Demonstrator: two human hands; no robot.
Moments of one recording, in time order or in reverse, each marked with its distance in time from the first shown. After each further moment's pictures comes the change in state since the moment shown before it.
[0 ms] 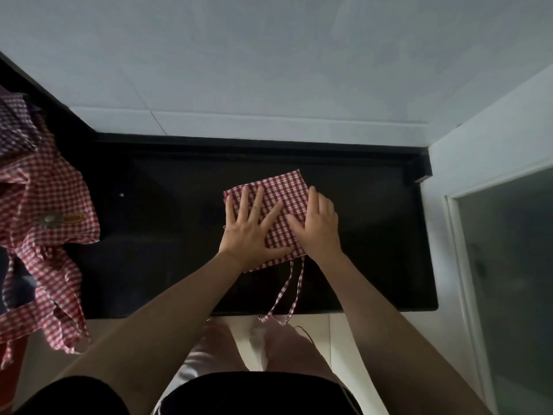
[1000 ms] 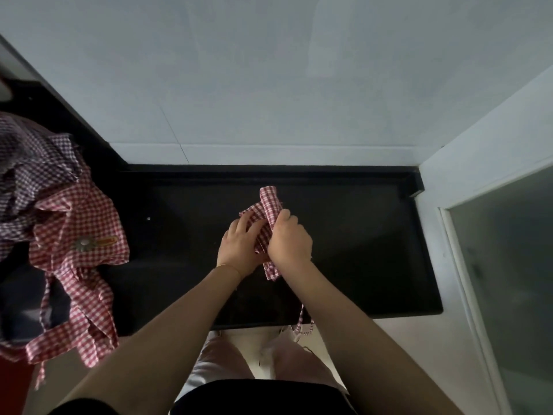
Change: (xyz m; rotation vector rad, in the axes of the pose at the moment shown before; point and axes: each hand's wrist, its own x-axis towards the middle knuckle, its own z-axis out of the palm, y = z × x) left_hand -0.027 -0.042 -0.029 -0.406 0.043 -0.144; right_hand -0.021 -0.123 -0.012 -0.221 -0.047 0.144
